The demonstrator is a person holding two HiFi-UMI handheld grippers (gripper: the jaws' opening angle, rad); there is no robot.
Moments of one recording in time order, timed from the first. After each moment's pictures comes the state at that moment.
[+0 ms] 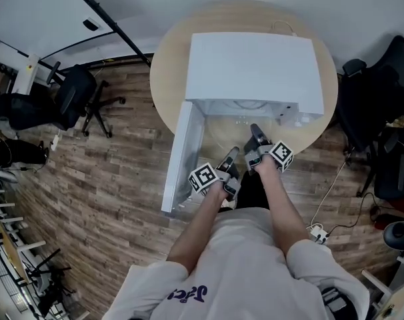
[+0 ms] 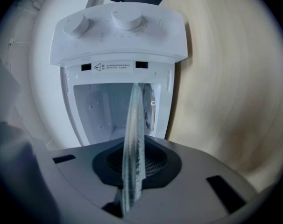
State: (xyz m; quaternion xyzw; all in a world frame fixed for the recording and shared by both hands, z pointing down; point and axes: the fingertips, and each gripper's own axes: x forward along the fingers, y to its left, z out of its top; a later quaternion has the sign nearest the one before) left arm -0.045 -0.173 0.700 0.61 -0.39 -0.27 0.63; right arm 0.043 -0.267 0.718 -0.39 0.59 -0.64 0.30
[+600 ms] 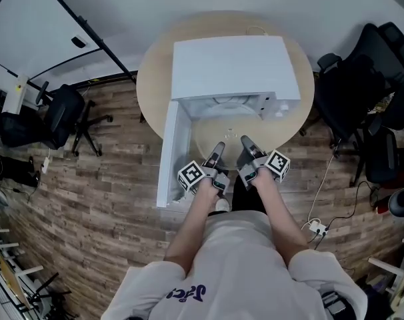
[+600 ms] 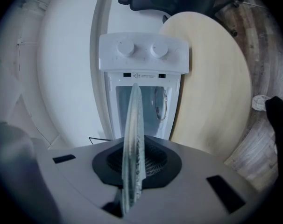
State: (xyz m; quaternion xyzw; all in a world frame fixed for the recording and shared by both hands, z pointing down) left arm -0.050 -0.165 0.665 0.62 -0.36 -0.31 0.62; right arm 0.056 -0.184 0.653 -0.37 0.61 -0.63 0.30
